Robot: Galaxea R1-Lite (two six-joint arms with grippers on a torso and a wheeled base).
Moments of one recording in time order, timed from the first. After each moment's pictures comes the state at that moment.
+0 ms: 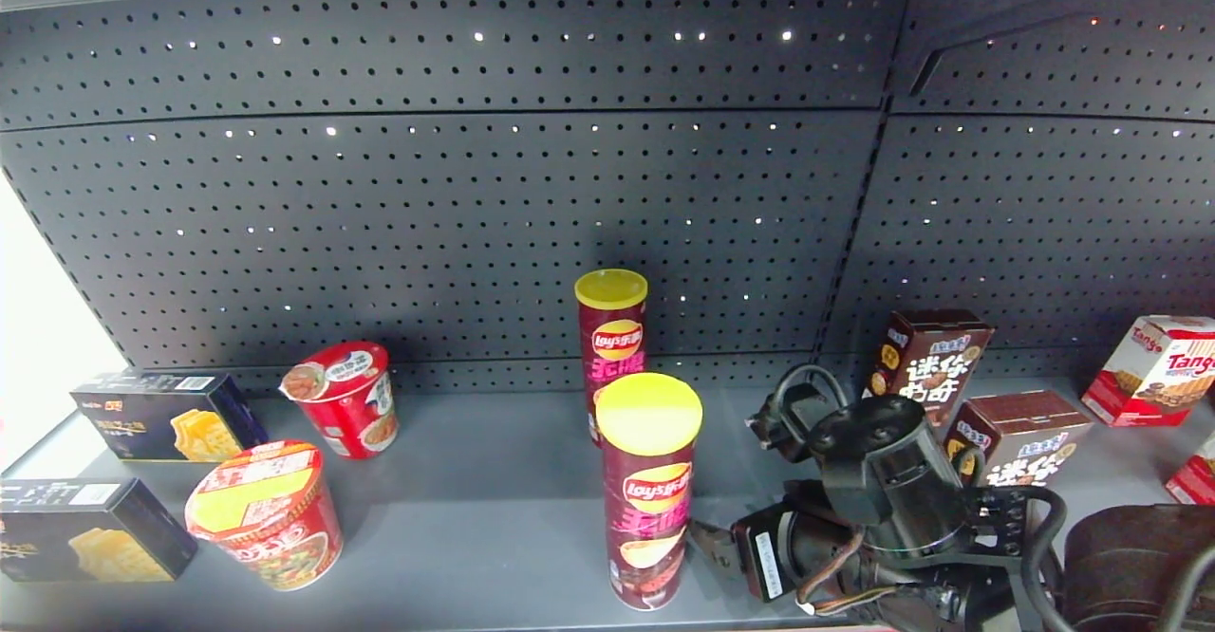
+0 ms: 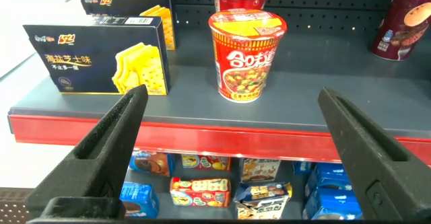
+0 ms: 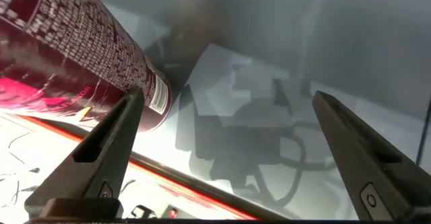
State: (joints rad) left arm 0.00 0.00 0.00 0.00 0.09 -0.05; right arm 0.88 1.74 -0.72 -0.41 -0.36 0.29
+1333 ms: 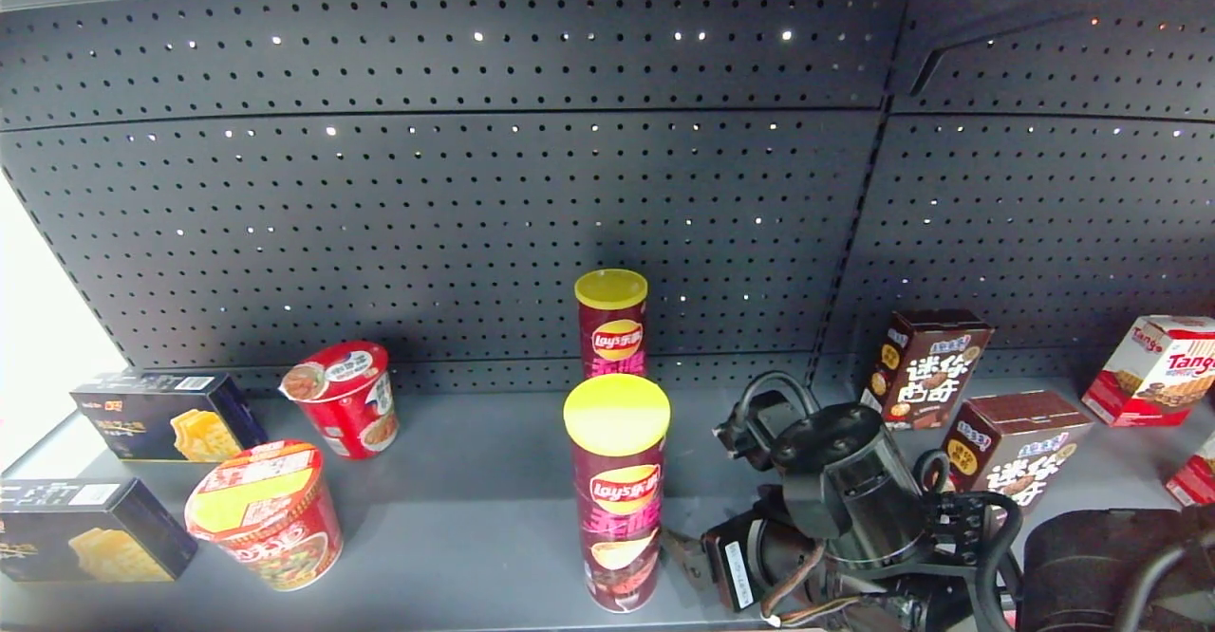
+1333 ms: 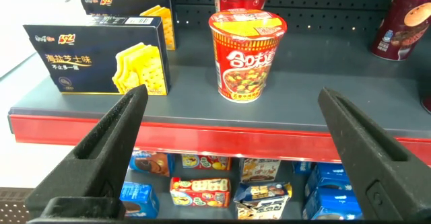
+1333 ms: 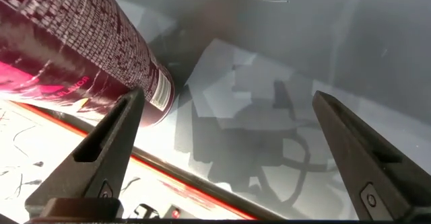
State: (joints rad) left arm 0.00 0.00 0.00 0.00 0.09 -0.05; right arm 0.92 1.79 -0.76 -0.41 -0.36 0.29
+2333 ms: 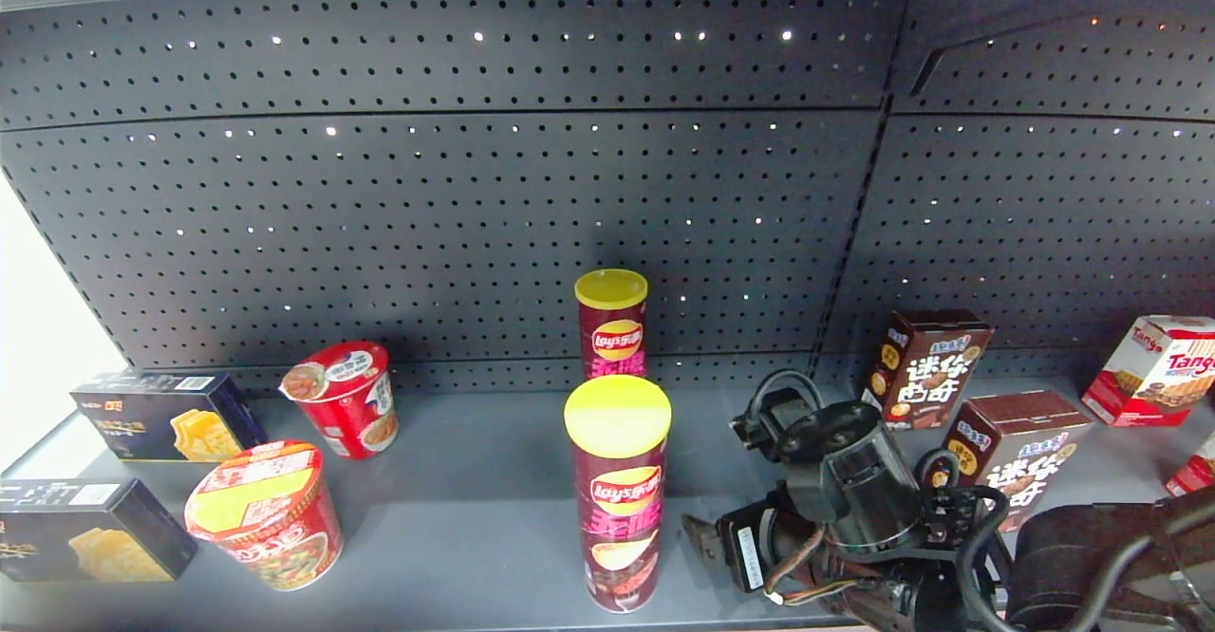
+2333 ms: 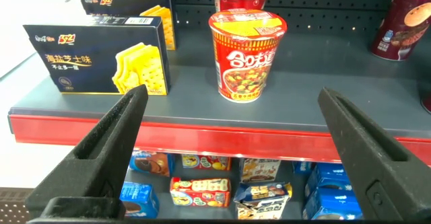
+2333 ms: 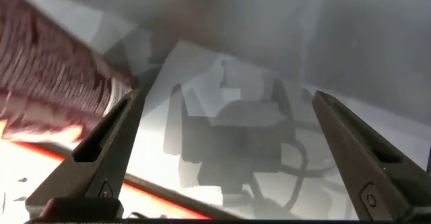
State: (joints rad) left arm 0.00 0.00 0.00 0.00 0.09 -0.05; right arm 0.87 1.81 -0.74 -0.44 -0.40 0.29
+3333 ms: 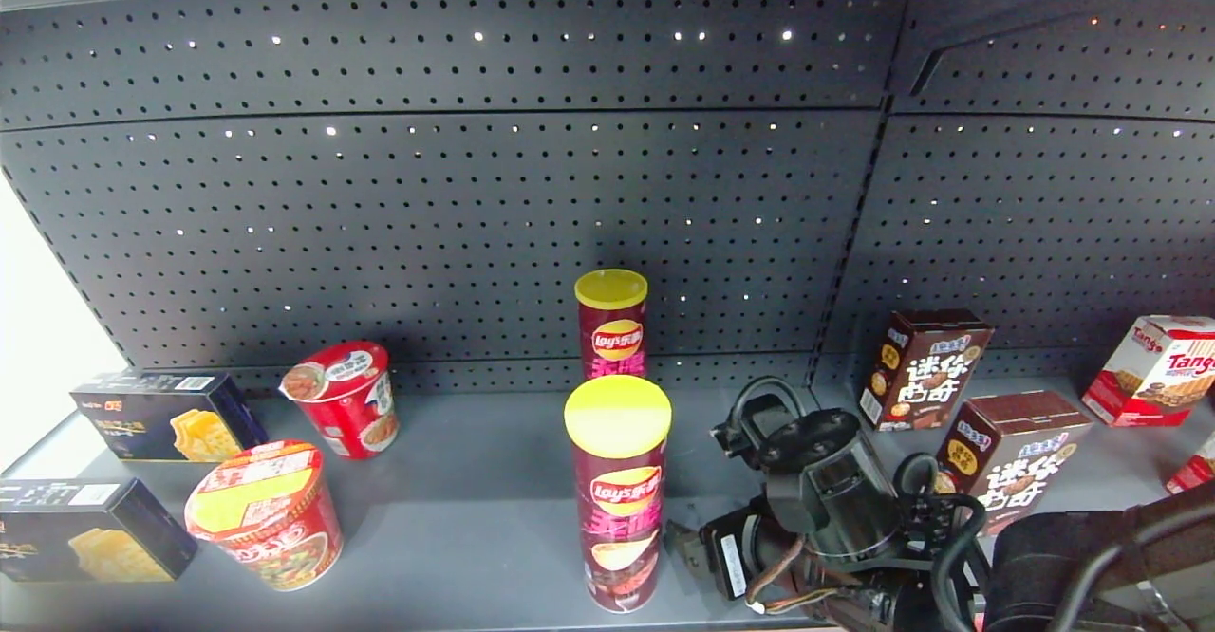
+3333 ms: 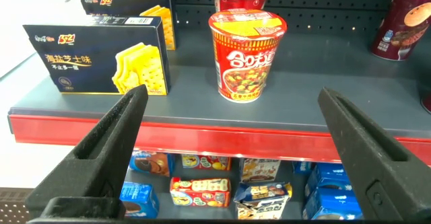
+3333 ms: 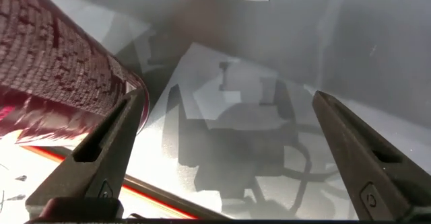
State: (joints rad) left arm 0.00 0.00 0.00 0.00 0.09 -0.05; right arm 0.90 1.84 -0.75 -0.47 -0.40 0.28
